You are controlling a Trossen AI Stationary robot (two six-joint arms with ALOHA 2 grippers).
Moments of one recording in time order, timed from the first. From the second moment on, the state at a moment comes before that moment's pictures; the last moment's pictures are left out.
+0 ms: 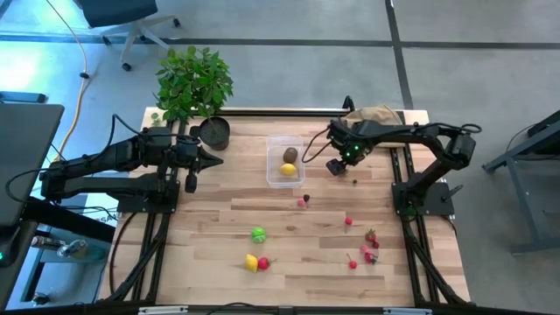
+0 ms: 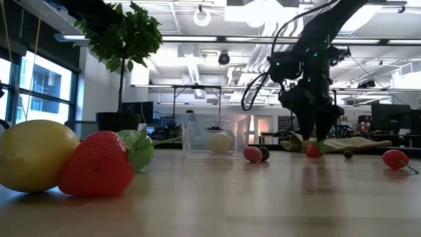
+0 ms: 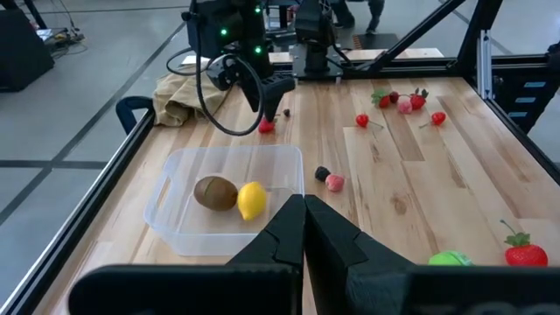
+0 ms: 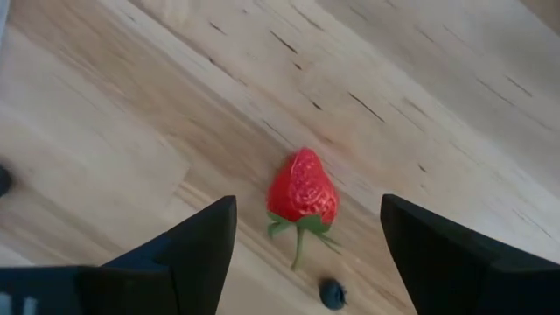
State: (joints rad) left arm 0.35 0.58 0.69 -0.48 0.14 0.13; right arm -0.51 1.57 0.91 -0.81 -0.13 0.43
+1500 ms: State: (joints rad) left arm 0.35 0.58 0.69 -0.48 0.14 0.13; right arm -0.44 1.63 0.88 -0.75 -0.06 0.46
